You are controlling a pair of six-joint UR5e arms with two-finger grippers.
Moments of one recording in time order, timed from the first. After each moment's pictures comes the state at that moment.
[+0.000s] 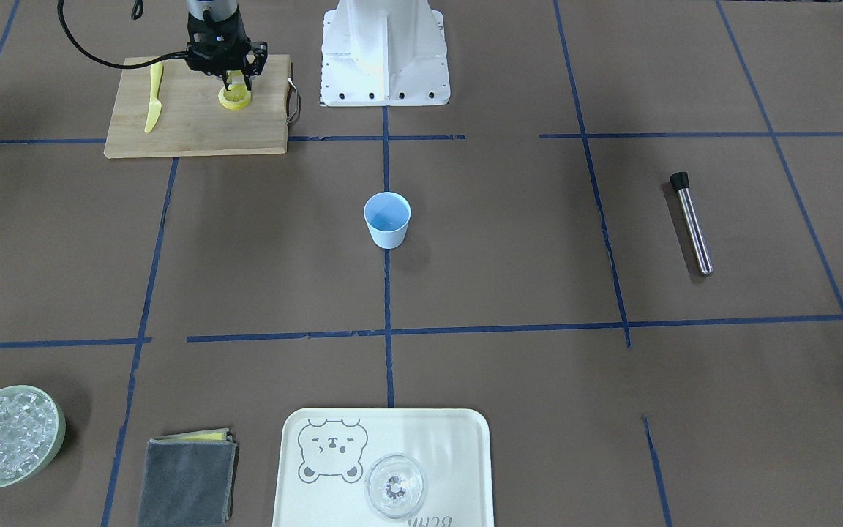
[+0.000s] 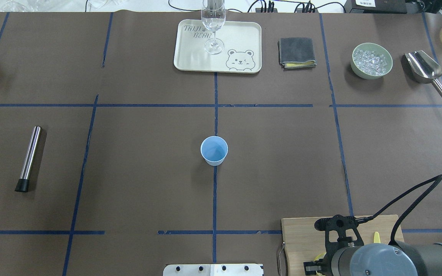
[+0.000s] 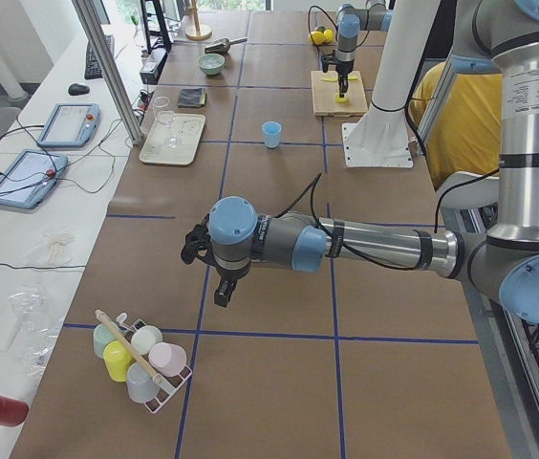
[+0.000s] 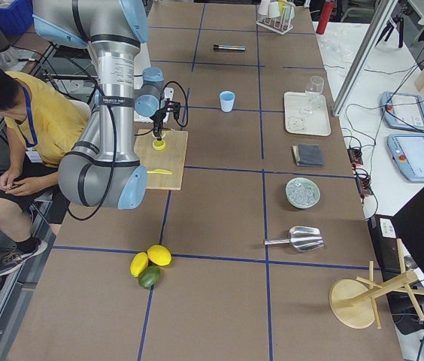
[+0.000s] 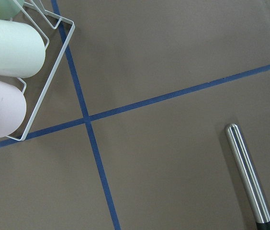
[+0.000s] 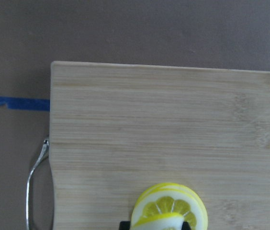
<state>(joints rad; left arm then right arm) -1.55 -1.49 -1.77 -1.68 -2.47 0.12 0.04 -1.59 2.28 -1.55 1.65 1.50</state>
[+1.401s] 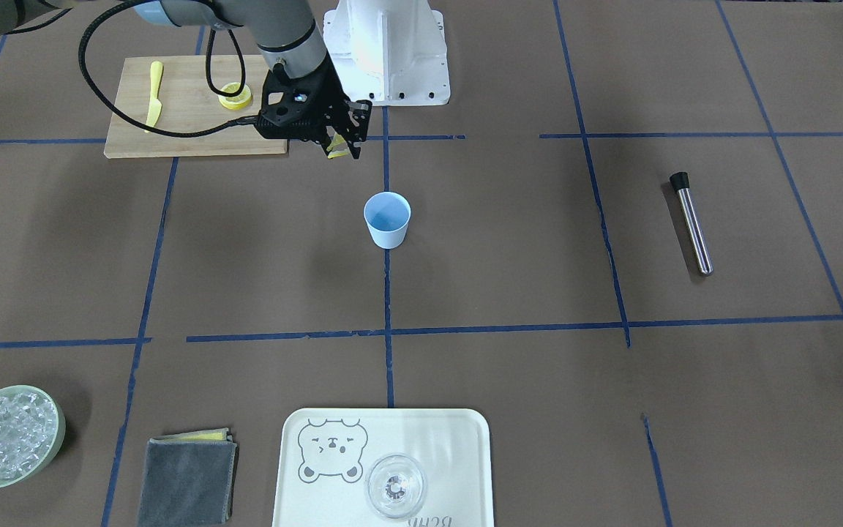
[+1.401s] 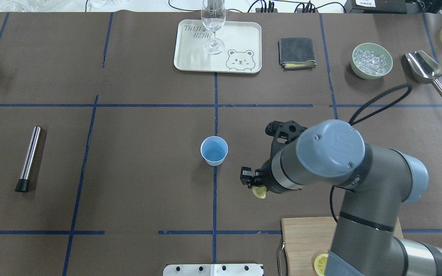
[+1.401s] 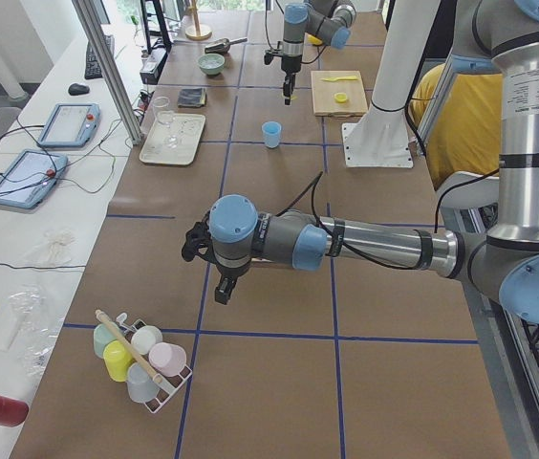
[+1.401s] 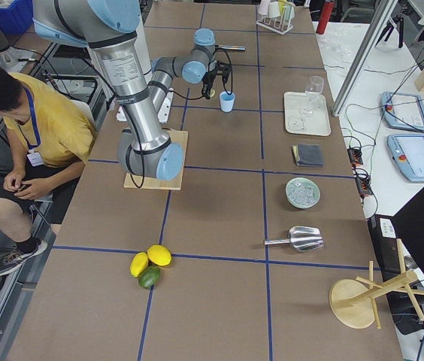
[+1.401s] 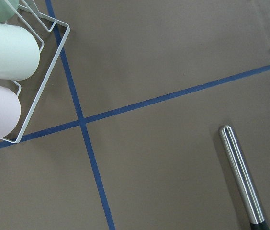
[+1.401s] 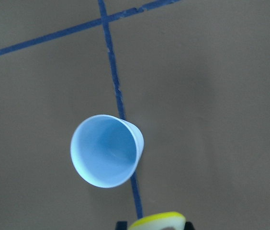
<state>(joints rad) -1.55 -1.49 -1.77 -1.68 -2.49 0.12 0.49 -0.95 1.91 -1.58 1.90 1.50</state>
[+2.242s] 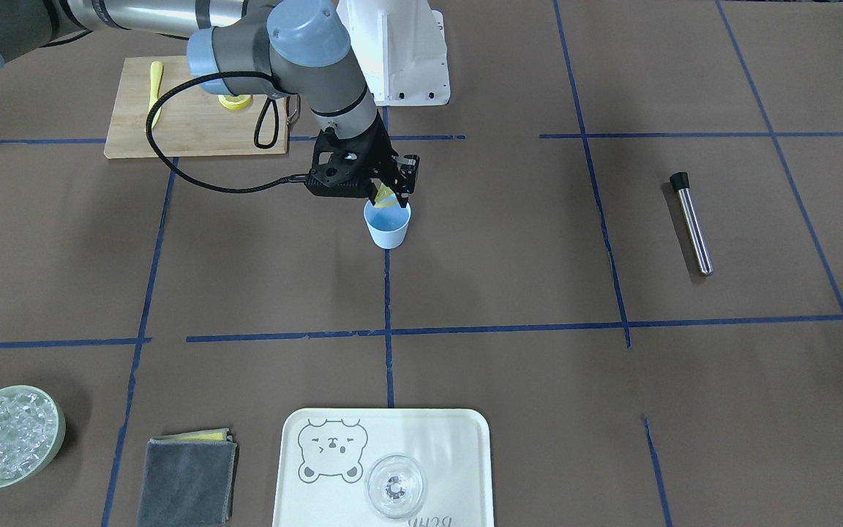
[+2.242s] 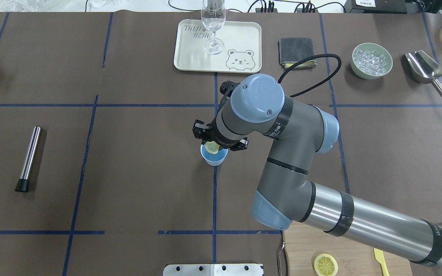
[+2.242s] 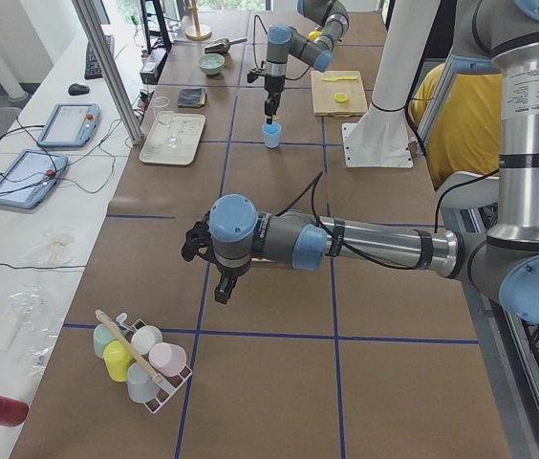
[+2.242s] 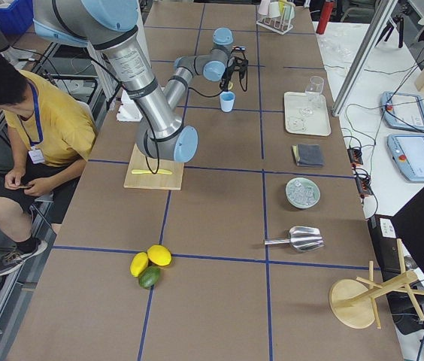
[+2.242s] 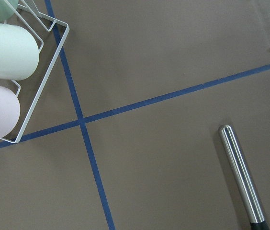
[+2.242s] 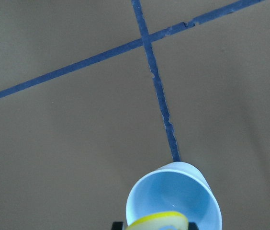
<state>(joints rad) -1.55 -1.49 -1.77 -1.68 -2.49 0.12 0.50 -0.85 1.66 -1.38 1.90 1.57</state>
